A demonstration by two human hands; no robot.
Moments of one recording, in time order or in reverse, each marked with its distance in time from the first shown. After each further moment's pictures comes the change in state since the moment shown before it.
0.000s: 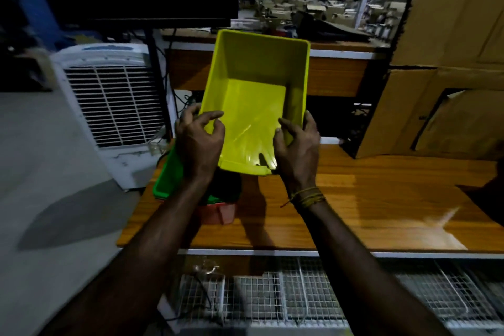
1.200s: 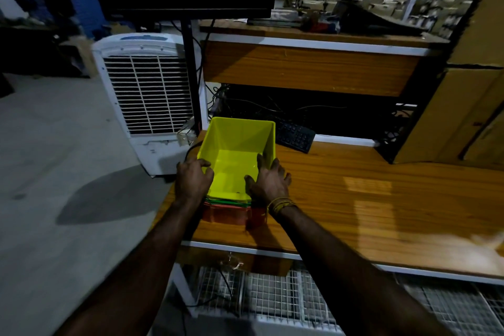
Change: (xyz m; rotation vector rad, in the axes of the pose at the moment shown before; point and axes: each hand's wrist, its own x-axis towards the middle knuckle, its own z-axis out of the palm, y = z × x) left_hand -0.016 -0.179 -0.021 0.476 -0.391 -0.219; right_hand -0.058 0.009 0.141 -0.374 -0.763 0.078
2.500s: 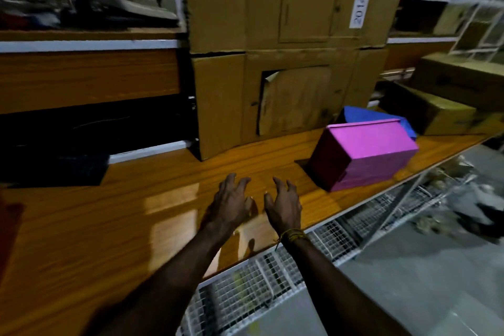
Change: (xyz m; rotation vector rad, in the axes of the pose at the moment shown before) left_hand -0.207 0.514 0.315 -0.115 -0.503 0.685; right_hand -0.100 0.525 -0.192 0.209 0.538 0.609
